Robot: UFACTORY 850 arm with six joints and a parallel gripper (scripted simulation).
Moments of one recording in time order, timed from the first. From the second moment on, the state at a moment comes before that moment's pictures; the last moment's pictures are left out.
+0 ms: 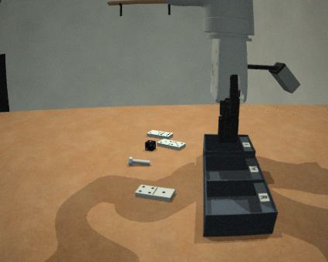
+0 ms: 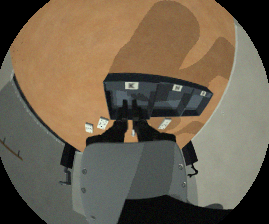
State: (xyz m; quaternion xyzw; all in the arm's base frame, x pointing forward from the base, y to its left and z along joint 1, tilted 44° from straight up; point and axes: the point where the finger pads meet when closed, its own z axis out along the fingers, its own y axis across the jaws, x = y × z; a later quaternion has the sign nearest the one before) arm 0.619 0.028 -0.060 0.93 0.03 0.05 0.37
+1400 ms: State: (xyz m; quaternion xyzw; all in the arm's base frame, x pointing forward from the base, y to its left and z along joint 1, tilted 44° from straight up) arm 0.600 0.137 0.053 0.93 0.03 0.05 0.37
